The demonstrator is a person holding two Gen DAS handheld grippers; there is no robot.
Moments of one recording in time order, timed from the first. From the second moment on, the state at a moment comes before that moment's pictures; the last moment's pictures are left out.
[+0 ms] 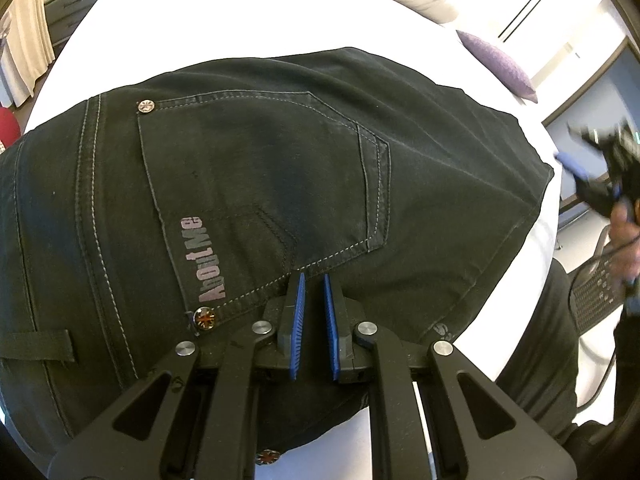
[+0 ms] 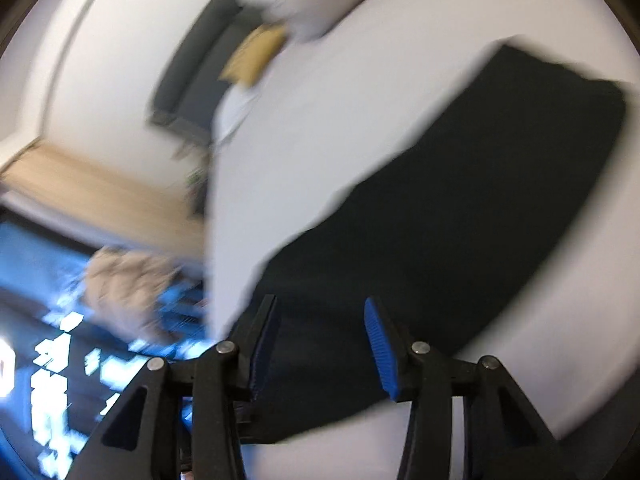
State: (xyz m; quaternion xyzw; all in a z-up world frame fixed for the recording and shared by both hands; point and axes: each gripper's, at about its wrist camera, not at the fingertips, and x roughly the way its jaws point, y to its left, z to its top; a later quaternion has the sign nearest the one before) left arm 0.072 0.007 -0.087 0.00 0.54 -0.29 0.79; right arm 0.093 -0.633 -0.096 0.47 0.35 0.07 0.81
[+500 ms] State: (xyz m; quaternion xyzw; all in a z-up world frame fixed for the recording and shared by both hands) left arm 0.058 0.017 -0.087 -0.01 0.53 -0.29 0.80; right arm 0.317 -0.510 -0.178 0.51 0.51 0.22 0.66
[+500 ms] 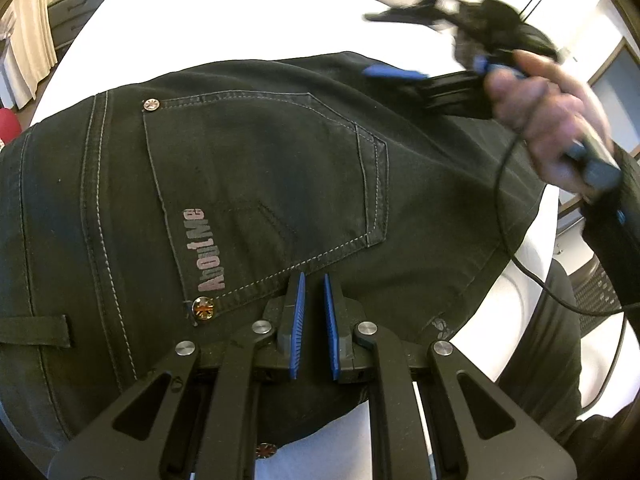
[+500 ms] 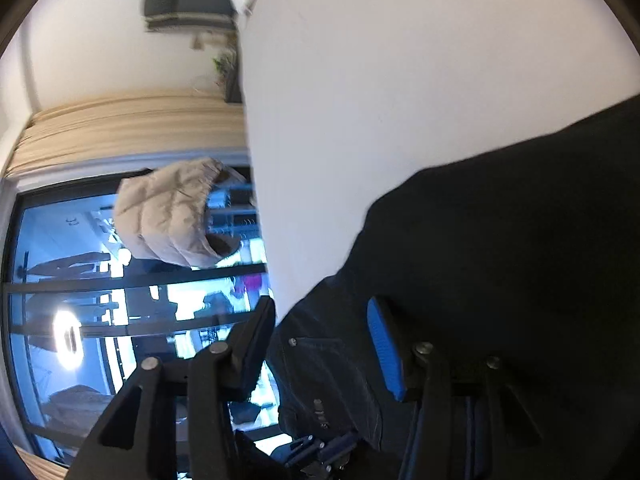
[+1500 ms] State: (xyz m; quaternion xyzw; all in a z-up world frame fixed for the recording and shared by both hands) left arm 0.054 -0.003 -0.083 0.03 0.53 -0.28 0.80; right arm 0.244 -0.589 -0.165 0.50 0.40 0.08 0.76
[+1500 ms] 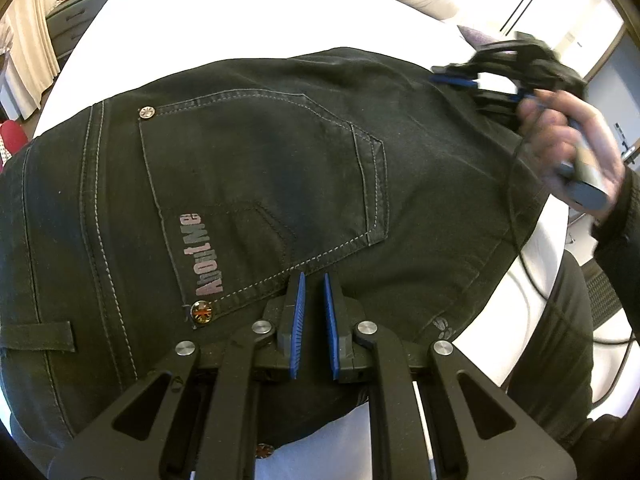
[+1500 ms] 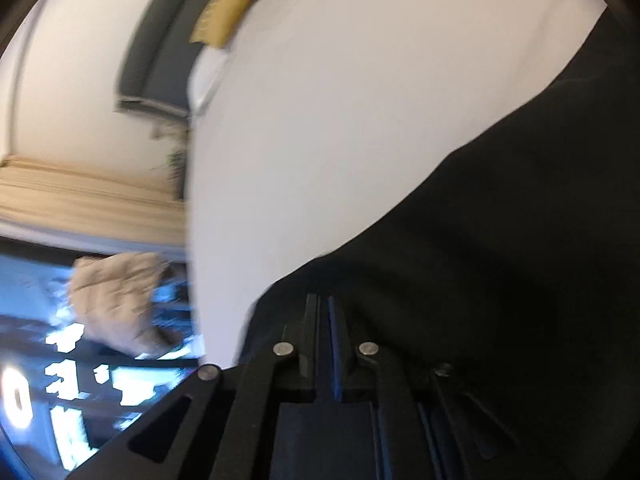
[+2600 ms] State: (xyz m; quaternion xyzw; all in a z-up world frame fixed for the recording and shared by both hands) left arm 0.038 -0.027 -0.012 0.04 0.52 -0.25 0.82; right arm 0.076 -0.754 -0.141 0.53 0.26 -0.07 0.80
